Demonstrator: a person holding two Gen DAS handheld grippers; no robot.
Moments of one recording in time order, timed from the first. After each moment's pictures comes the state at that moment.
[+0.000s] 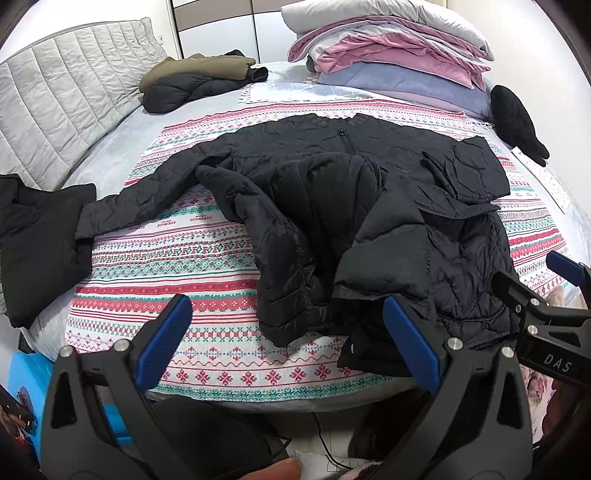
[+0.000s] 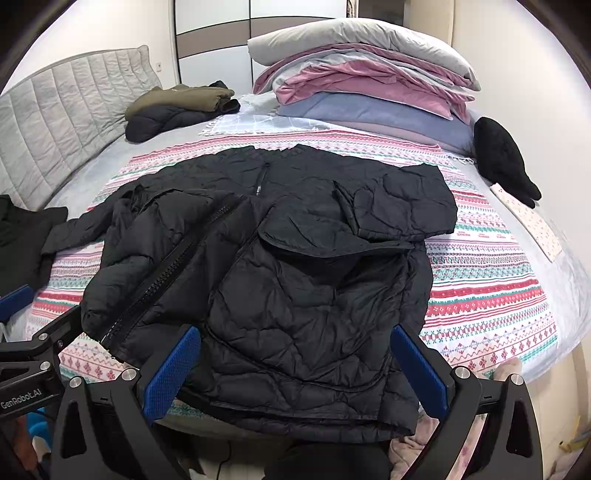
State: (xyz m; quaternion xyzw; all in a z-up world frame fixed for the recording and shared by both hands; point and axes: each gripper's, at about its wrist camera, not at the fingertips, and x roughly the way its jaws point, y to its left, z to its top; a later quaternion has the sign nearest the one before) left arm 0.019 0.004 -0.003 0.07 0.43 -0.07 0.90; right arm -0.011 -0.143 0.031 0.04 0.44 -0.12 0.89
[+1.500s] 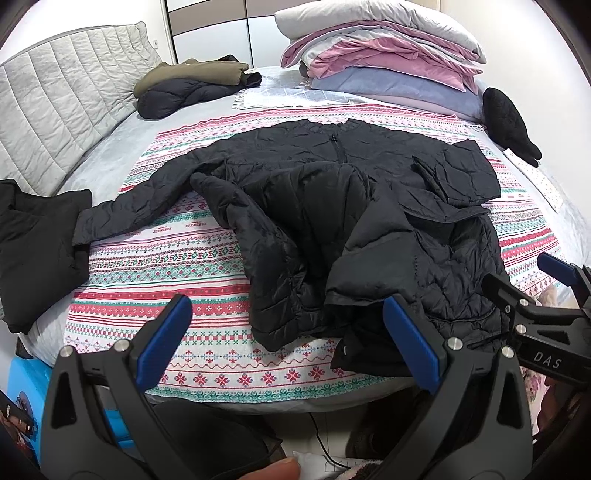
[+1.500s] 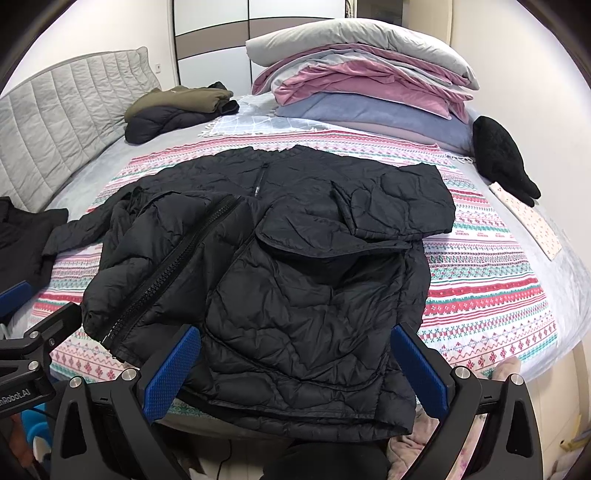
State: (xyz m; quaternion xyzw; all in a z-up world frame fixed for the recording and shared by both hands) left arm 0.016 0.001 0.006 0.07 0.43 -0.09 0.90; right arm -0.013 -0.146 0.032 0.05 0.44 -0.12 0.89
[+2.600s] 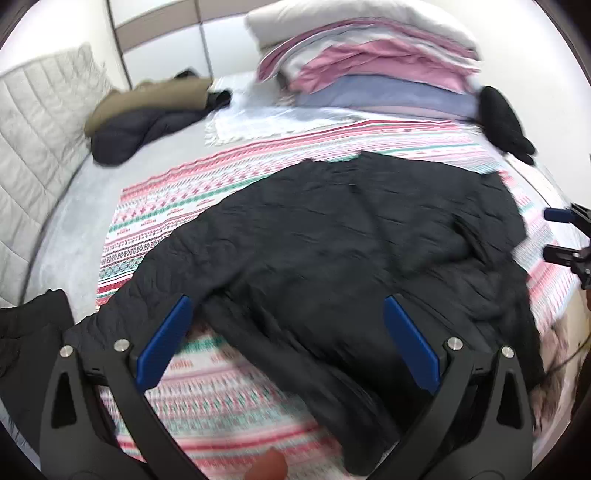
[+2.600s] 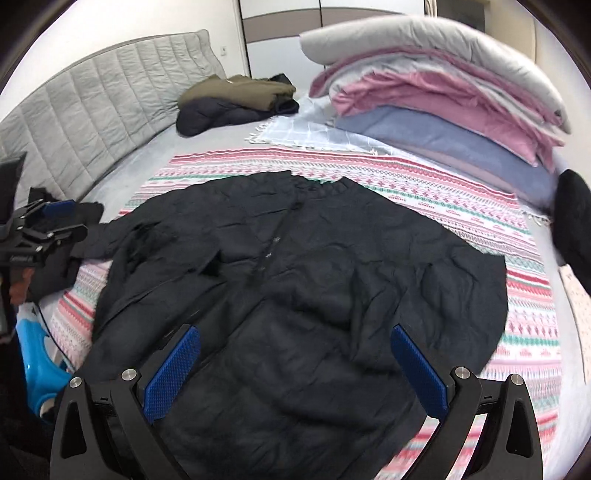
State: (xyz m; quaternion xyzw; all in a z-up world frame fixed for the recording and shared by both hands) left arm 0.246 0.031 0.034 0.11 0.44 -0.17 0.87; right arm 0.156 -0.257 0.060 0.02 0.47 0.05 0.88
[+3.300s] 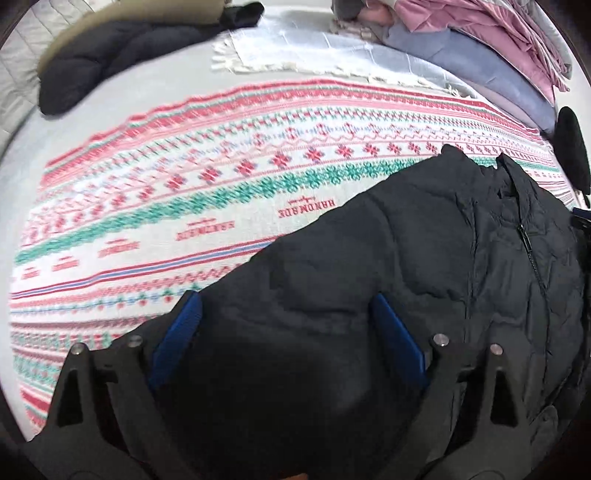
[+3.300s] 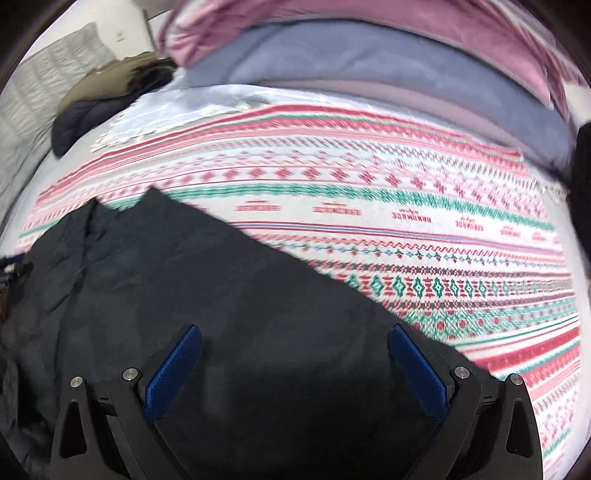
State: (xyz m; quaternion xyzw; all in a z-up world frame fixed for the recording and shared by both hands) left arm 0.514 0.042 -0.142 0.07 0.53 -0.17 0.83; right arm 0.402 -0.452 -0.101 0.07 0.55 -0.06 0.83
